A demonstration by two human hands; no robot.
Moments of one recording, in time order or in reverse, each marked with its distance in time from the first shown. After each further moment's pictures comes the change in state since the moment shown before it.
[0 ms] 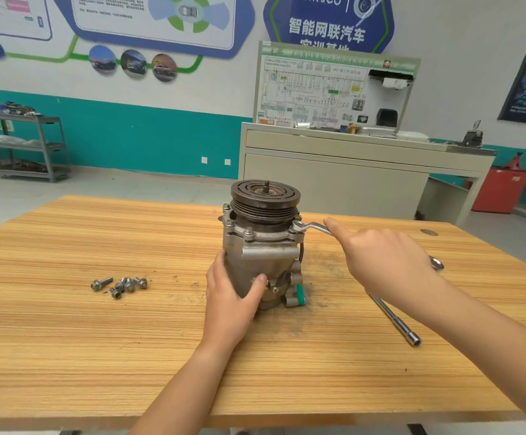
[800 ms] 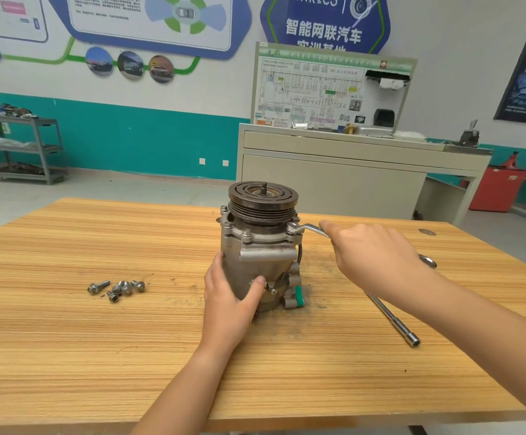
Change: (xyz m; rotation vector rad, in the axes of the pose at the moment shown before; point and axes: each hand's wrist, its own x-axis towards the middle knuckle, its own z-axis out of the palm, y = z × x) left_hand 0.003 -0.006 0.002 0.005 0.019 0.021; right_hand 0.012 -0.002 -0.004 0.064 -0.036 0.012
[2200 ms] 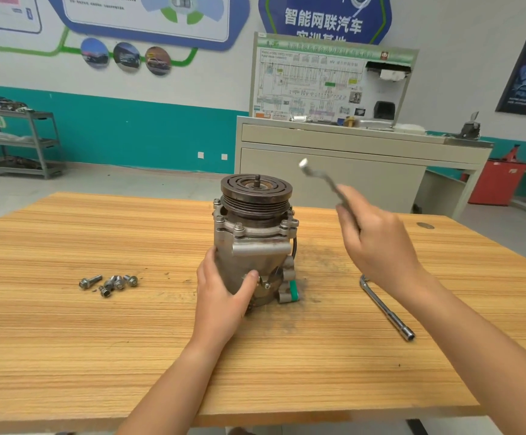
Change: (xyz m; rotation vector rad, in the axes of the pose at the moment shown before) left_hand 0.000 0.000 0.000 0.003 -0.003 0.001; right_hand -0.009 0.006 0.014 0.664 0.525 -0.019
